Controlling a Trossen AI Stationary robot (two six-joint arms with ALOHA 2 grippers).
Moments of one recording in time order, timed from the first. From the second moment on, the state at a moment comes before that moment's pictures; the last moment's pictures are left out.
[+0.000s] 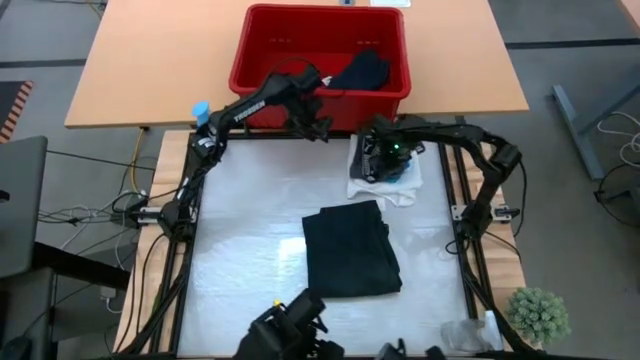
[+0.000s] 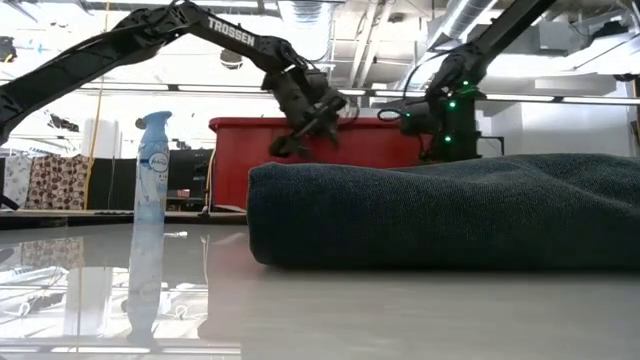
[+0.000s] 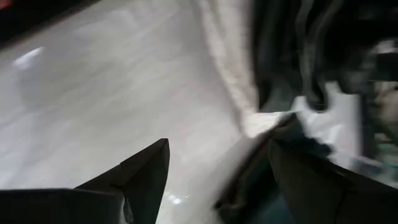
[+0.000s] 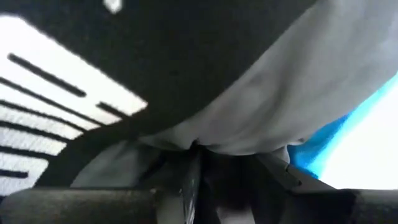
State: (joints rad) left arm 0.73 2.31 2.29 -1.17 0.52 -0.44; right arm -0.70 1.79 1.17 -0.87 0.10 0.44
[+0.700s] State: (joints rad) left arm 0.75 2.29 2.30 -1.56 0.62 -0.21; right arm -0.46 1.98 1.42 -0.75 -0.02 0.22
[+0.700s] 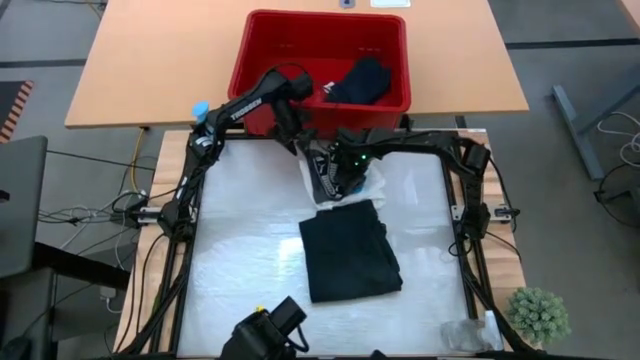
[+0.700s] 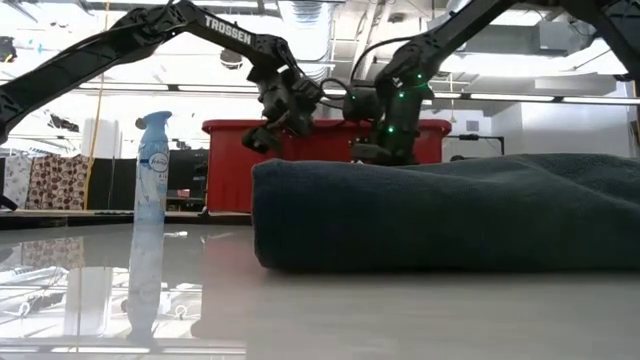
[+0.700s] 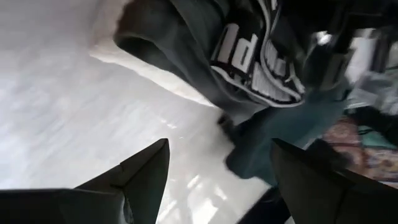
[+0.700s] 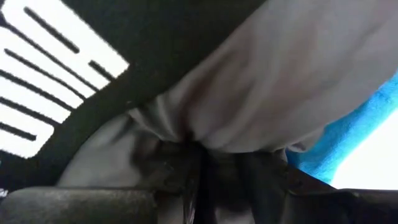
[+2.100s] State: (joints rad) left arm 0.73 1.91 1.79 -1.09 0.61 -0.34; right arm -0.44 1.77 1.42 -0.81 0.08 0.33
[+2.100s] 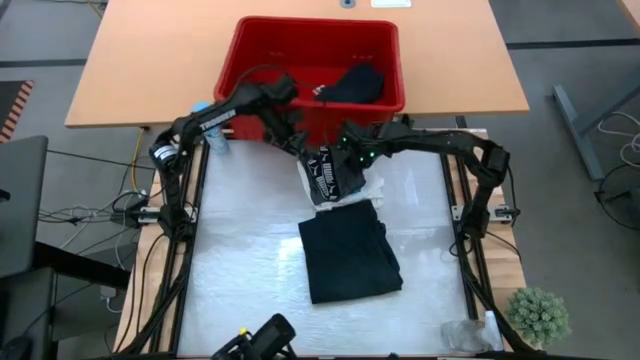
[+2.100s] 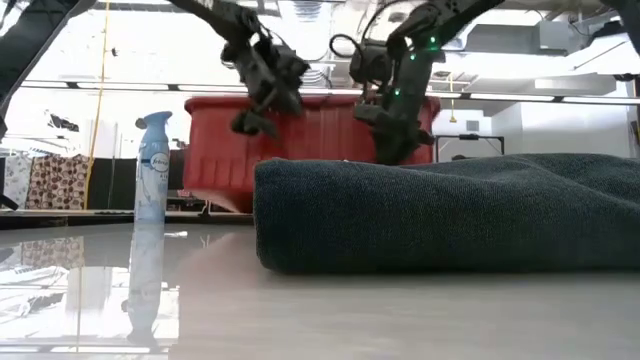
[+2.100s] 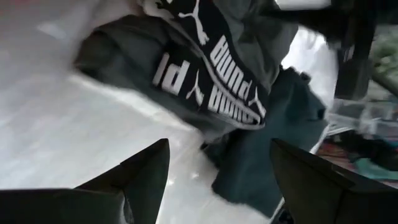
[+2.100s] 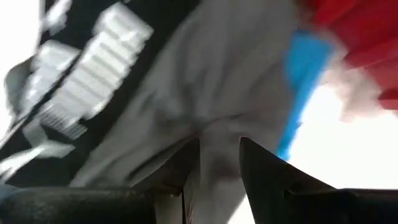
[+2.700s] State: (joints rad) left arm 0.73 1.91 1.60 -0.85 0.99 -0.45; right arm -0.78 1.86 1.43 -0.69 -0.05 0.29
